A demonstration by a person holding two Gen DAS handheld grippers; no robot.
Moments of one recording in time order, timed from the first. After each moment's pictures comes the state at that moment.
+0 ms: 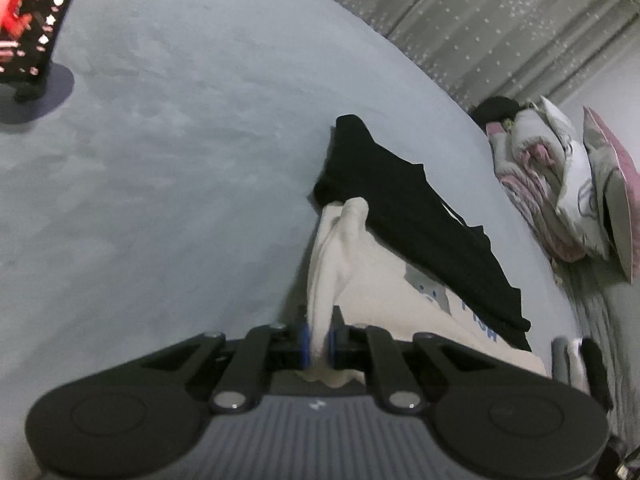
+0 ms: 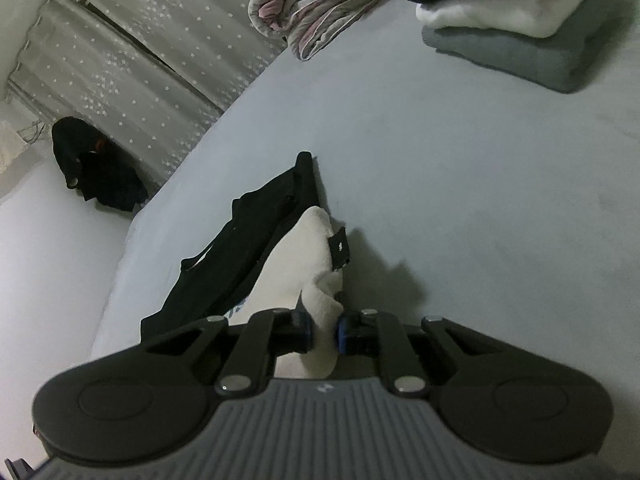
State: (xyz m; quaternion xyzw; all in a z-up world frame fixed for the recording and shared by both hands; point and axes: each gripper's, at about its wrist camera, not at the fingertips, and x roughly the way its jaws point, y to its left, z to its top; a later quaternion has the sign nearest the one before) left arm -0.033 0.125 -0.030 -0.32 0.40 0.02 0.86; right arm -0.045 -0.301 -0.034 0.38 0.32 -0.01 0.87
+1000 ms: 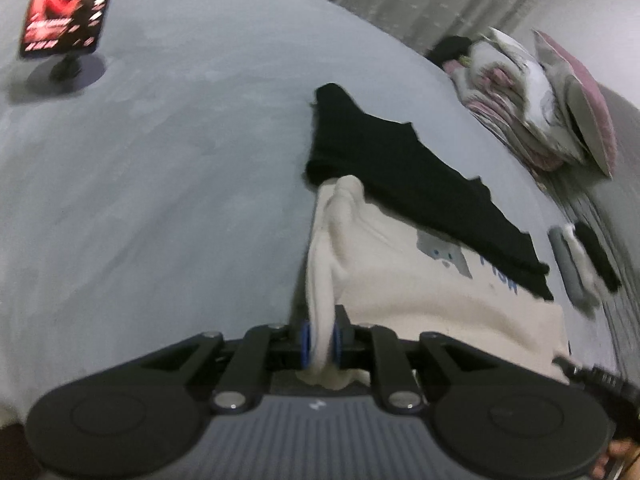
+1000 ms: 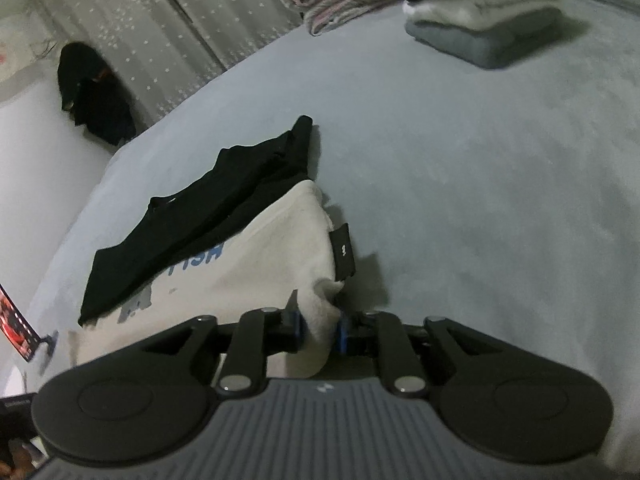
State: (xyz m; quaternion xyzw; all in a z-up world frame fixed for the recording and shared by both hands) left arm -0.110 0.145 -0.054 -0.22 0.42 -0.07 0.88; right arm -0.112 -0.277 -0.053 0.26 0.35 -0.01 0.90
